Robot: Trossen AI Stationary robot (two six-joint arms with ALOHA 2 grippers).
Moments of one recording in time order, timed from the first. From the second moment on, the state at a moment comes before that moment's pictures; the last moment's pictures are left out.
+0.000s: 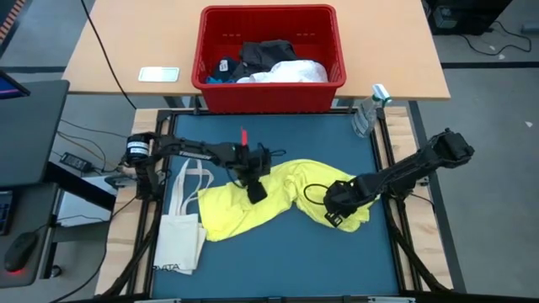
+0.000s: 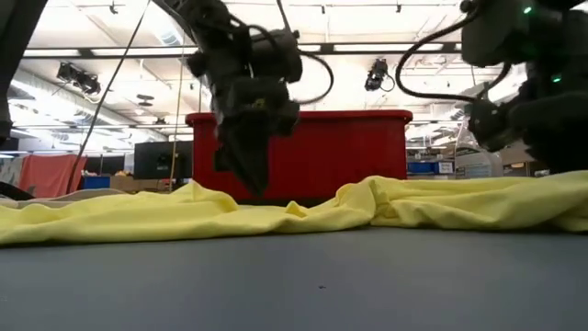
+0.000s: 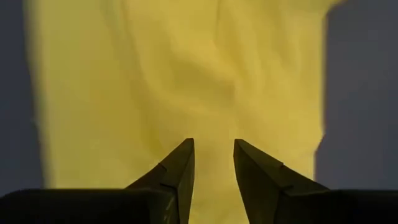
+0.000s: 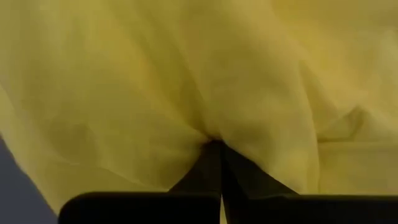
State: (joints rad) left arm 0.10 1.83 1.20 -0.59 0.26 -0.38; right arm 0.28 1.41 0.65 -0.70 -0.07 1.18
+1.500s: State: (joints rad) left arm -0.06 1.76 1.12 -0.29 0.39 -0.72; right arm 0.20 1.26 0.73 -0.29 0.20 1.11
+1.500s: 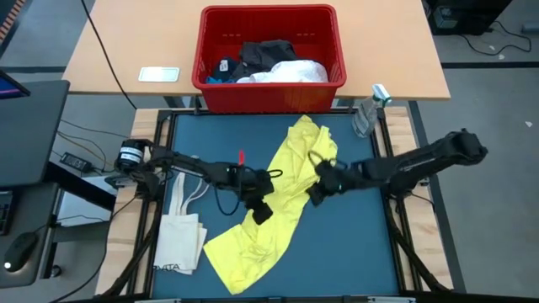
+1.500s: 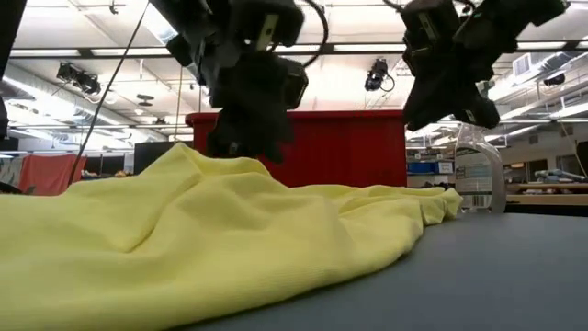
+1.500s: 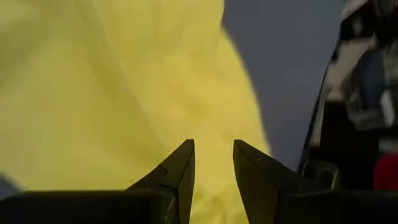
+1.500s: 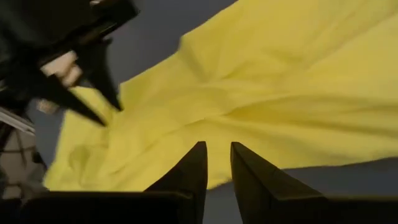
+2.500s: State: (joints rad) left arm 0.05 1.71 1.12 -0.75 0.48 -0.25; right arm 0.30 1.90 1.09 -0.30 -0.10 1.09
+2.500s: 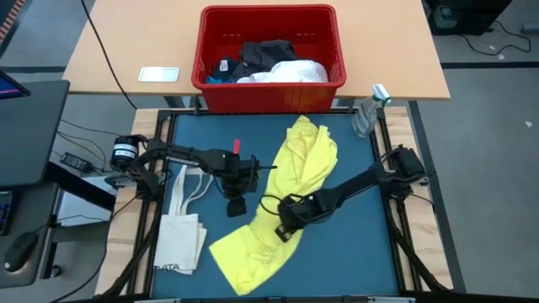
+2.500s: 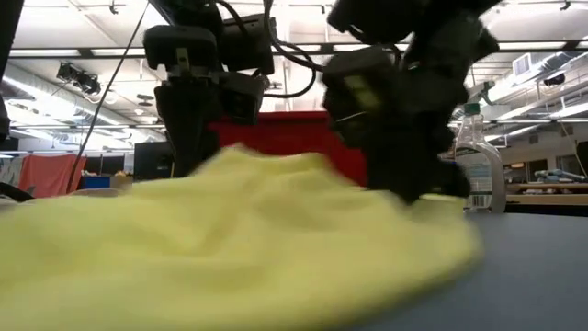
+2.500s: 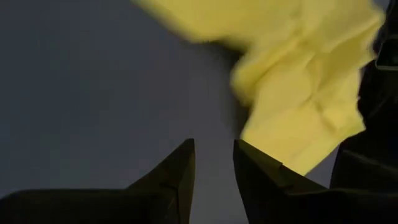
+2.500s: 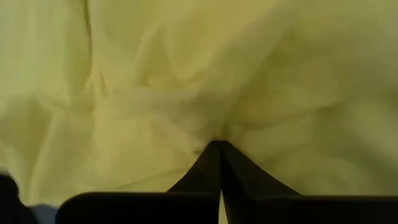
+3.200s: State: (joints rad) left arm -0.02 1.71 1.12 -0.57 0.36 -0.56; right arm 0.47 1.39 0.74 -0.58 -0.10 1.10
